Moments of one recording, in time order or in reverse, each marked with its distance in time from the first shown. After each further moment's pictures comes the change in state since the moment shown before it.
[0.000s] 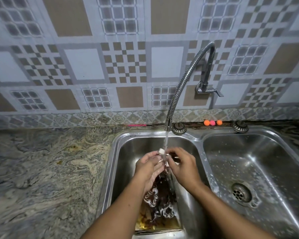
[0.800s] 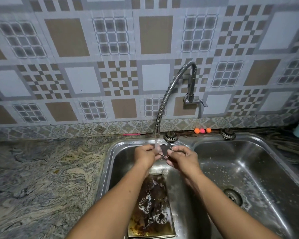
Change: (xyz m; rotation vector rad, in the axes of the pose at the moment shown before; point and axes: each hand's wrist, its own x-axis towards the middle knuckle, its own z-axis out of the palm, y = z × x) left_hand -0.020 0.045 0.068 0.458 0.122 0.209; right_hand 0.028 -0.027 -0.042 0.779 0.174 0.783
